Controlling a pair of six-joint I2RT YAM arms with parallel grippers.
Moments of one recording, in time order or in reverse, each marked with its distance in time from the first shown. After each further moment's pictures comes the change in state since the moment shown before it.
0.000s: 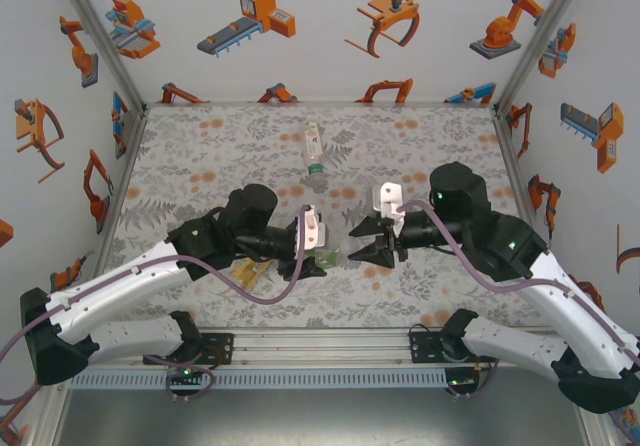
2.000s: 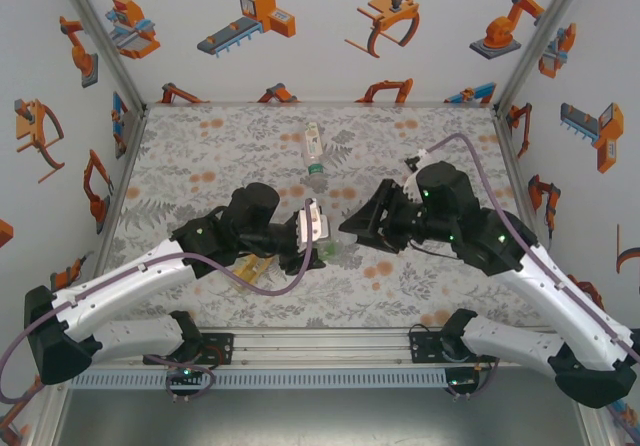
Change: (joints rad) left arm 0.023 0.021 -0.026 0.029 -0.085 -0.026; right arm 0.000 0.044 0.027 -0.091 0.449 1.504
